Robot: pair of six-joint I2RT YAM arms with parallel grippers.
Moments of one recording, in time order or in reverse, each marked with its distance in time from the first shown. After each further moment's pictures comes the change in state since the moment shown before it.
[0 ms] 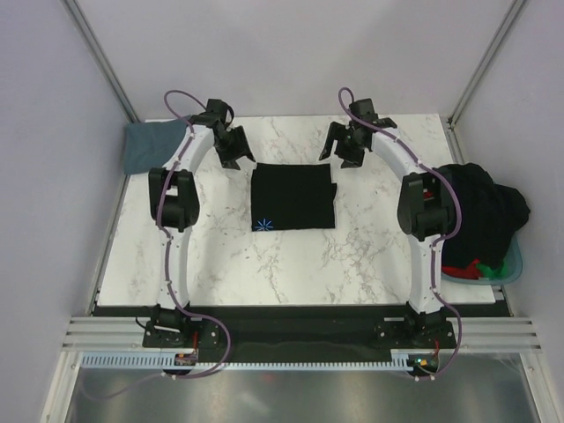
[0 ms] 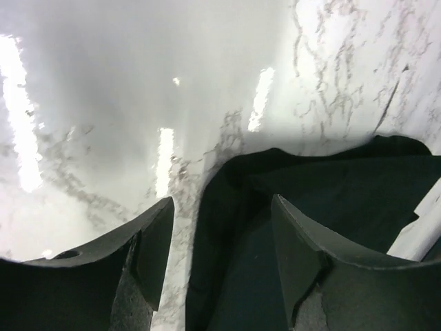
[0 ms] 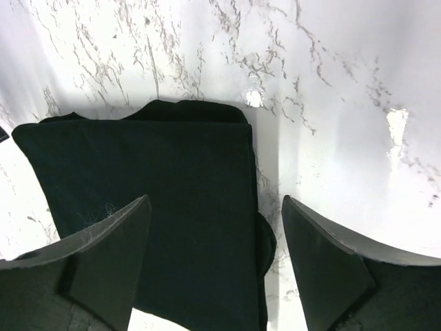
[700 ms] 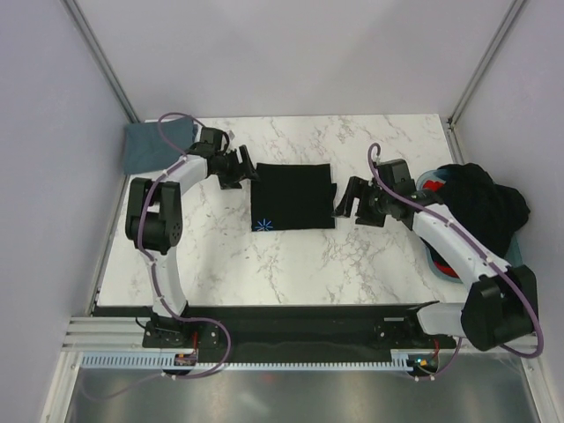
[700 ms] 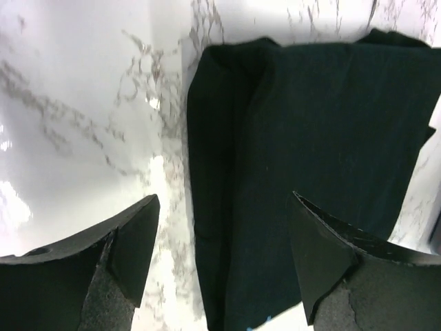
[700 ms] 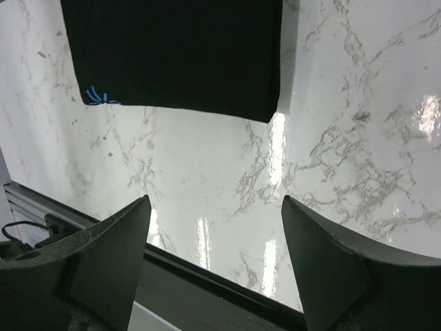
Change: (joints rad) left arm -0.003 -0.414 -0.769 0.492 0.098 0.056; right arm 0.067 -0.908 -0.985 0.156 -0.071 0.068
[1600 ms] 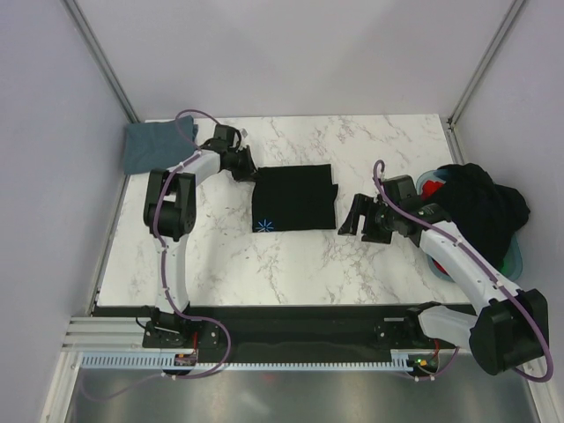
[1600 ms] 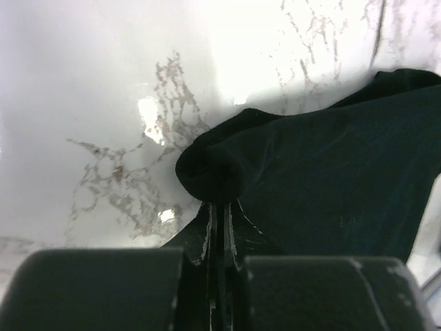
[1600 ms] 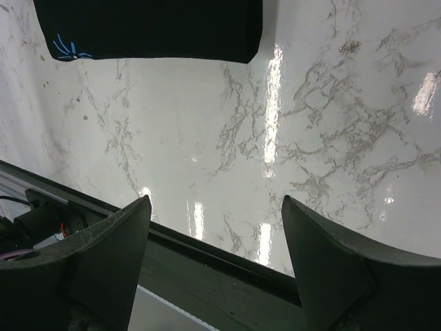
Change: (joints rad) left arm -0.037 0.227 0.196 0.046 0.061 -0.002; right arm 0.004 -0.170 -0.130 -0.081 -0.012 -0.014
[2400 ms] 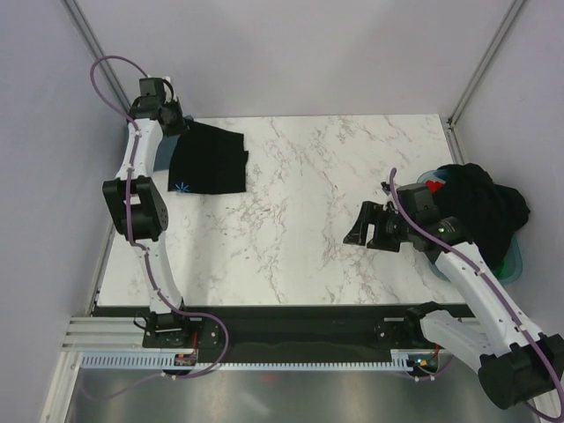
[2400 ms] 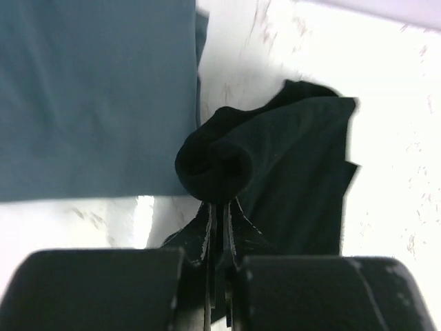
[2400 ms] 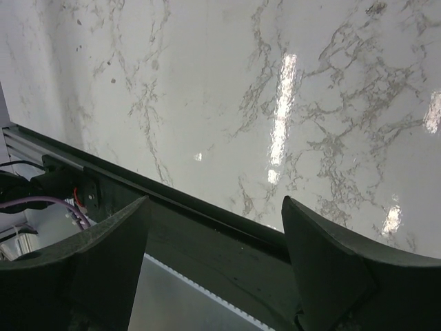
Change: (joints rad) left arm 0.292 -0.066 0.446 -0.343 -0.358 0.282; right arm 0.000 -0.196 0.008 -0.148 -0.058 -0.032
